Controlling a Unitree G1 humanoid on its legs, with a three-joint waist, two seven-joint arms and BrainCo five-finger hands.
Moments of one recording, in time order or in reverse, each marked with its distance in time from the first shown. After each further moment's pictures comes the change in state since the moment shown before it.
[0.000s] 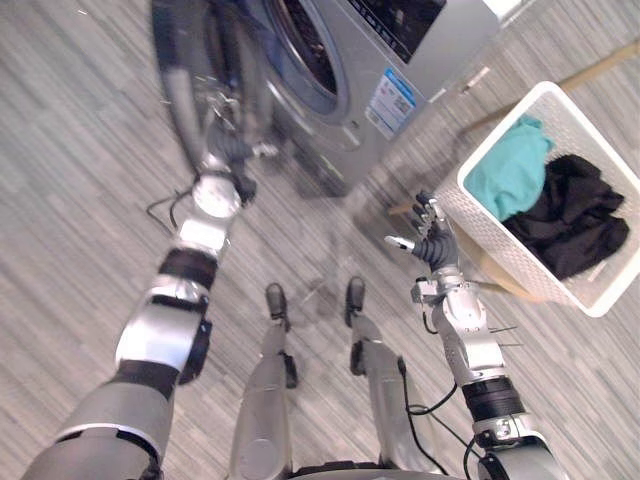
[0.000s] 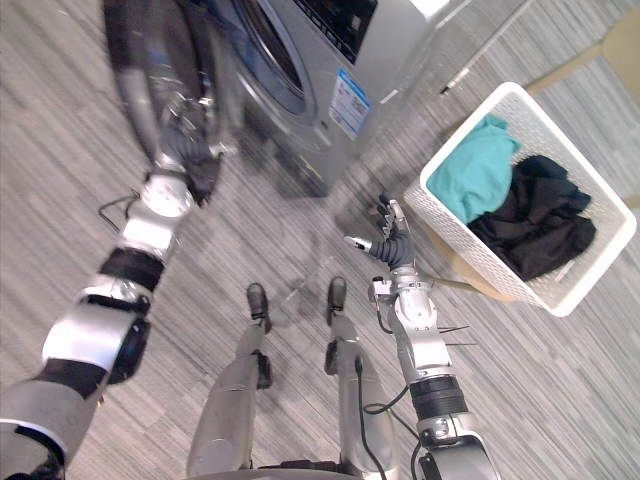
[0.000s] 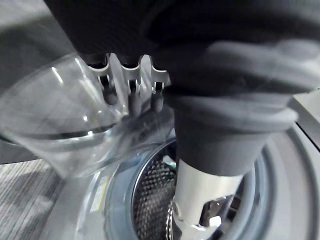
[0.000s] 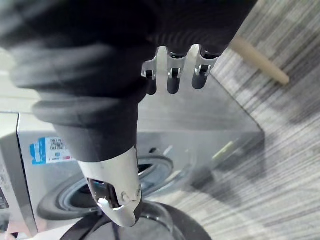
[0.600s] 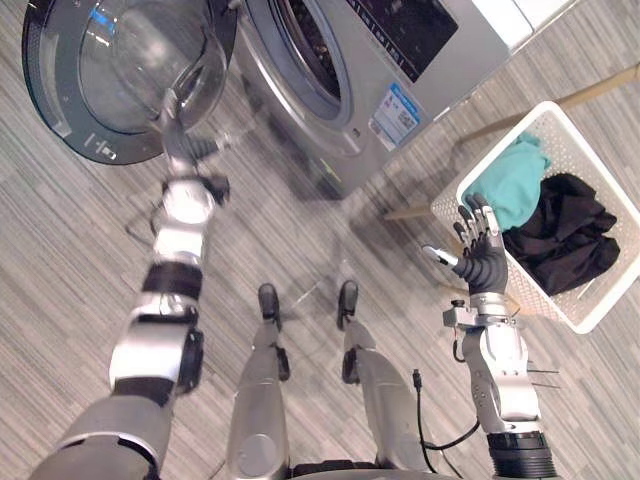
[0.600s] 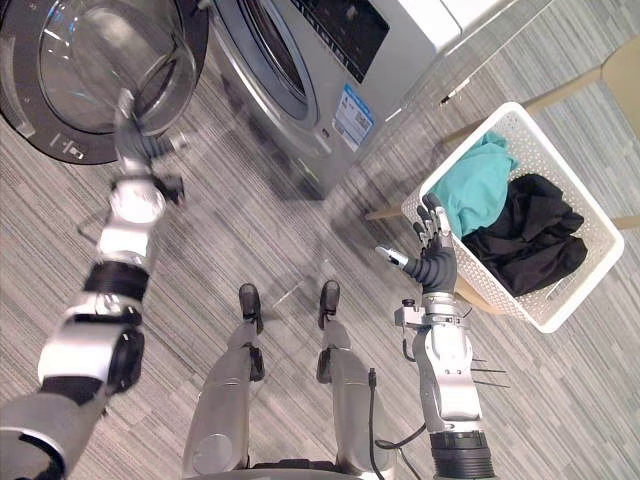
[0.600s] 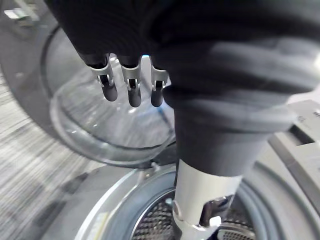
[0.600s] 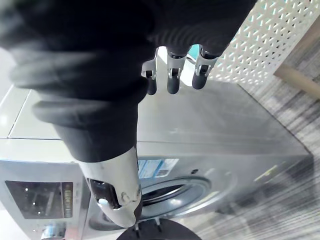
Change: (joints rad) left arm 0.302 -0.109 0.194 -0.234 -0.007 0.009 0.033; right arm 0.231 0.015 -0.083 -0.297 -0.005 -0.043 -0.015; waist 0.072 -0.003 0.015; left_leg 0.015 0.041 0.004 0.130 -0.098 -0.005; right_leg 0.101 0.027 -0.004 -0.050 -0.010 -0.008
